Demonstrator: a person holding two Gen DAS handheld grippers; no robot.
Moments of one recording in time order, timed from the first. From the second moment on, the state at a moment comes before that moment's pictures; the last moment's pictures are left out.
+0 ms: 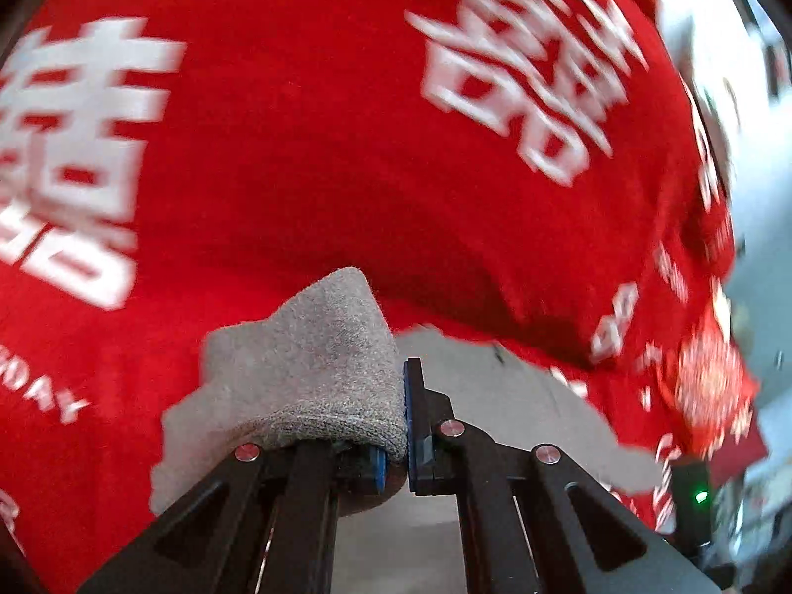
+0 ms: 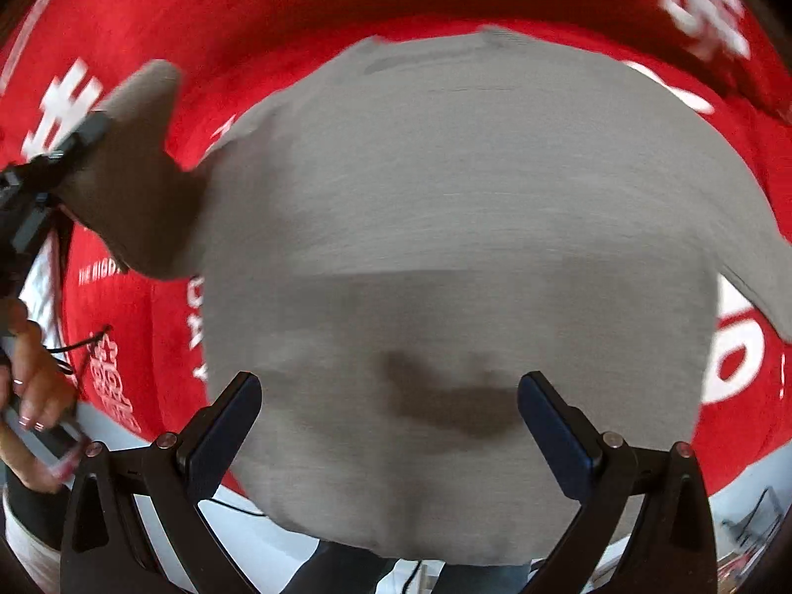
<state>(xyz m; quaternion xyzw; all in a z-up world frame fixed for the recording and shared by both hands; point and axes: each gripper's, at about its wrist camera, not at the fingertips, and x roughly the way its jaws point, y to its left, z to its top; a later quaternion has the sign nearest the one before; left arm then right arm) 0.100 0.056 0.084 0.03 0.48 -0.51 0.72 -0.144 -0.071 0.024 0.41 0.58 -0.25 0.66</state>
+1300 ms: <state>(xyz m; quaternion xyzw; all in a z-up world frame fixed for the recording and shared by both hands) 0.097 0.098 -0.016 0.25 0.56 -0.28 0.74 0.008 -0.041 -0.043 -0.13 0.63 -0.20 0.74</state>
